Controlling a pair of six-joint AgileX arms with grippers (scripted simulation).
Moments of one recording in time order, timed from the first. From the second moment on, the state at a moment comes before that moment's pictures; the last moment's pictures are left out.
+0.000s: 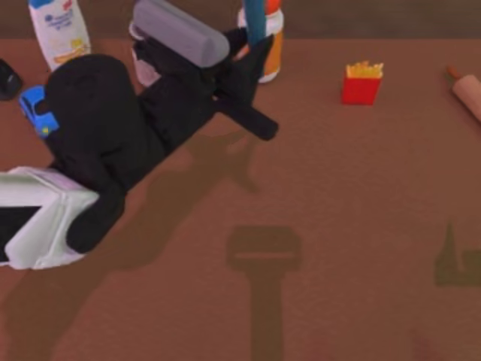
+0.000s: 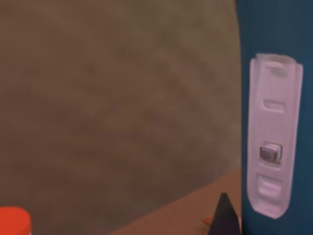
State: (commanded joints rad) left arm -0.59 1.60 0.72 0.98 0.19 -0.02; right arm 0.00 0.00 0.00 0.00 0.00 0.00
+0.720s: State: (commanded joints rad) left arm -0.62 1.58 0.71 0.99 0.16 -0.03; right arm 0.00 0.00 0.00 0.00 0.00 0.00
